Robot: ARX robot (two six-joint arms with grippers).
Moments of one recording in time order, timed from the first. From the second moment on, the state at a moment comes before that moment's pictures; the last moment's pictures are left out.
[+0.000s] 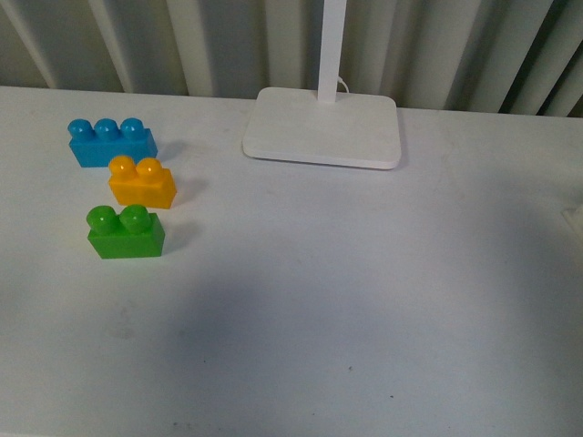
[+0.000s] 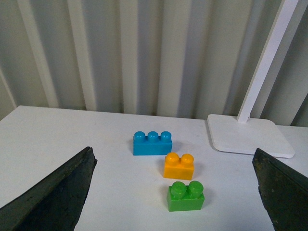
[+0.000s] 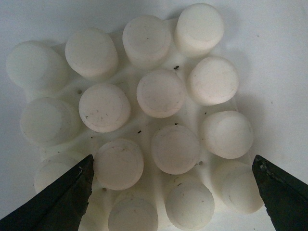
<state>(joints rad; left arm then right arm) 0.00 0.00 0.01 0.00 0.00 0.00 -0.37 2.01 0.81 0.23 -0.07 -0.21</state>
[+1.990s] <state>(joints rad) 0.00 0.00 0.01 0.00 0.00 0.00 0.63 2.27 1.32 -0.11 0.07 0.54</state>
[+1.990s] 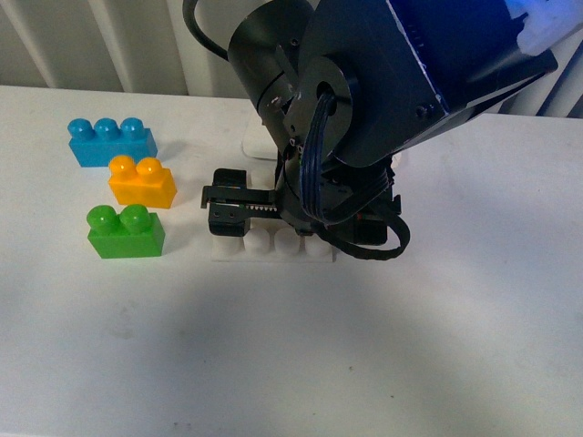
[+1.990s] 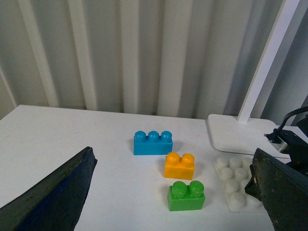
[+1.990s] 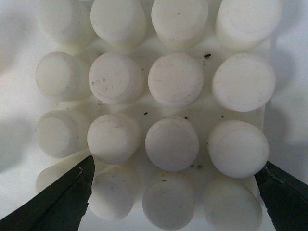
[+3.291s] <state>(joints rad) 0.00 0.00 0.01 0.00 0.00 0.00 0.20 0.96 0.32 0.65 0.20 0.07</state>
